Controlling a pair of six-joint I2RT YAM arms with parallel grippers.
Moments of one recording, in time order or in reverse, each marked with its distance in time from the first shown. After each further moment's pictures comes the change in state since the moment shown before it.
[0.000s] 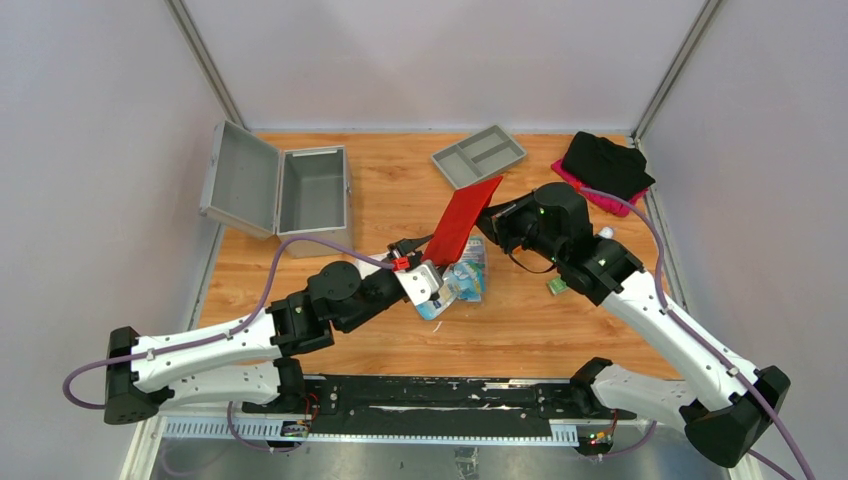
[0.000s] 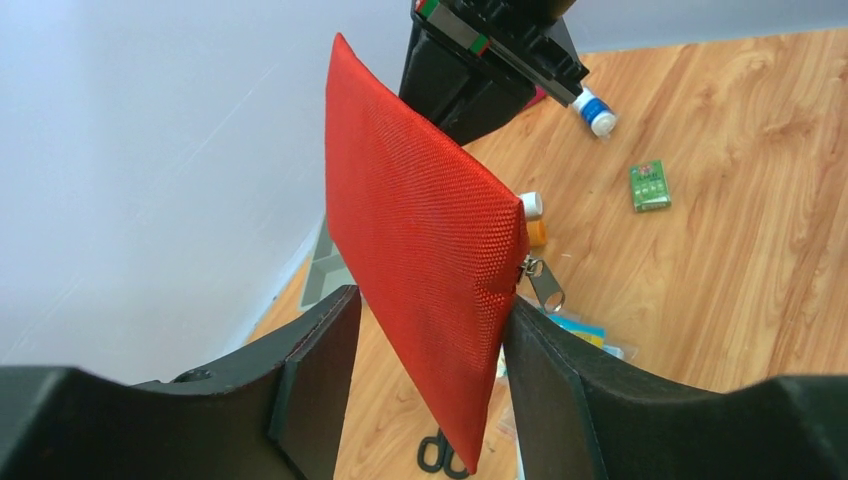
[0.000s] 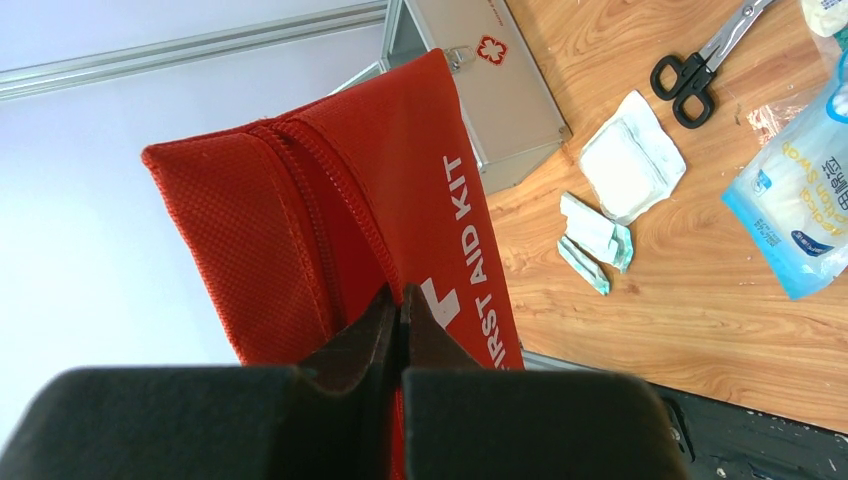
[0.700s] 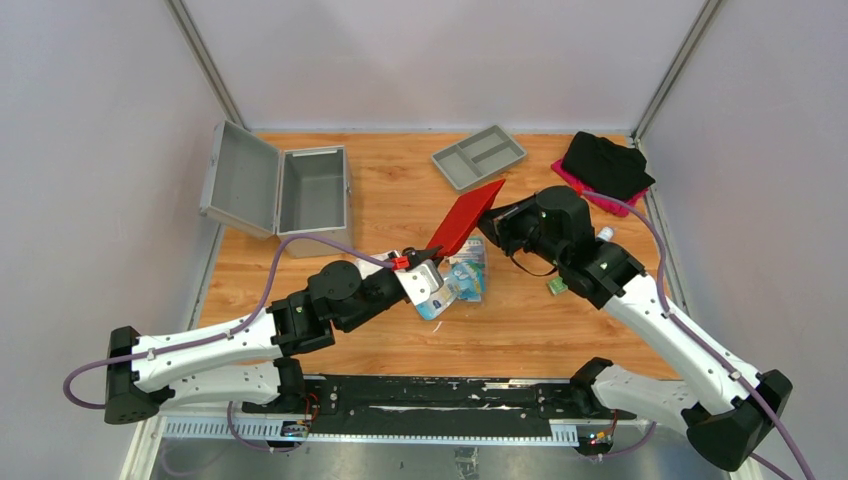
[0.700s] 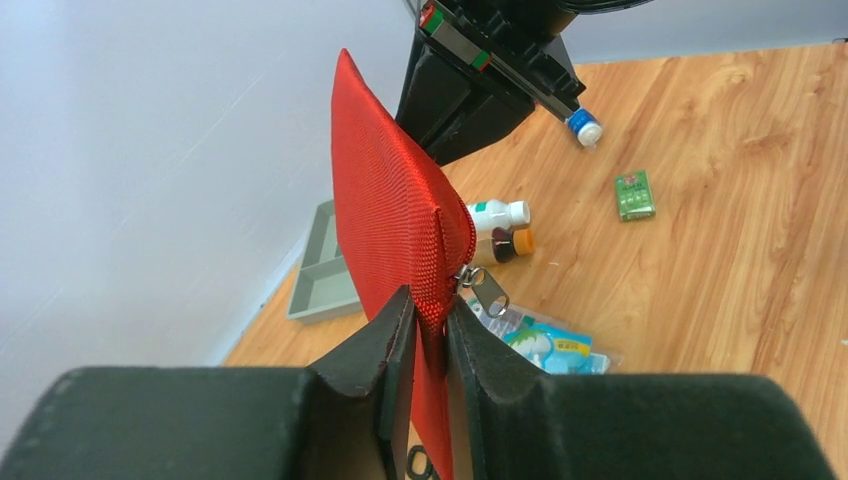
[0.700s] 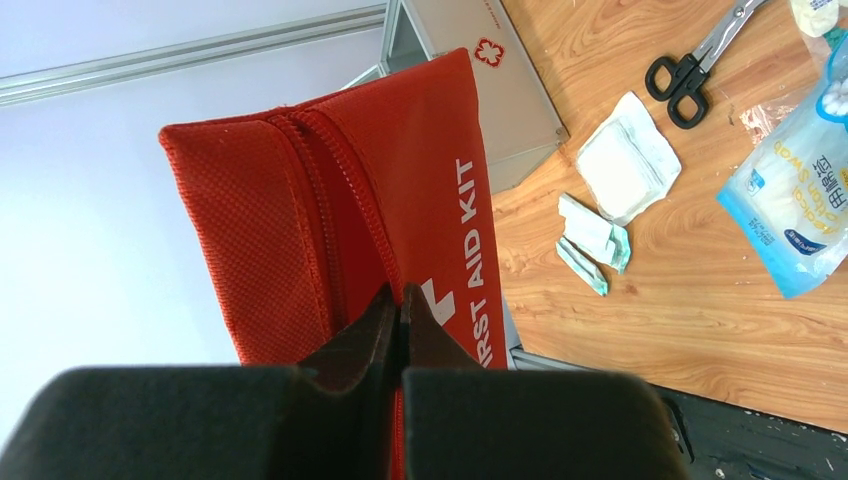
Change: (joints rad) left arm 0.000 0.006 0.008 0.007 0.024 -0.023; right arm 0.000 -0.018 -0.021 0.004 0.008 0.006
